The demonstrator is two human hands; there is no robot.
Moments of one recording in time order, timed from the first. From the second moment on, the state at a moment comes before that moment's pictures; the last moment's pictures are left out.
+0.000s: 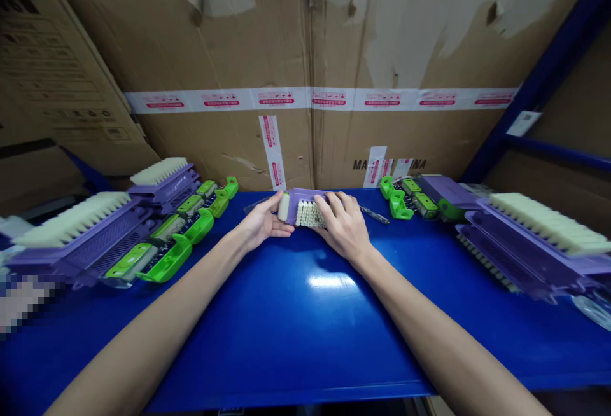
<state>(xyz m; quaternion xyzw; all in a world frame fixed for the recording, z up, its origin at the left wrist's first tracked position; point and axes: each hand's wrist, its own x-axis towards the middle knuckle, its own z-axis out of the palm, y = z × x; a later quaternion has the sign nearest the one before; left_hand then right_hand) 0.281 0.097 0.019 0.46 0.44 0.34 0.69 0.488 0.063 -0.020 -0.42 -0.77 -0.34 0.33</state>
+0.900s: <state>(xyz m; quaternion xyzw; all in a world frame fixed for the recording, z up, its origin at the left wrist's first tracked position) 0.238 0.118 0.006 0.72 0.65 0.24 -0.06 0.488 0.062 -0.016 -0.47 -0.76 -0.34 0.30</state>
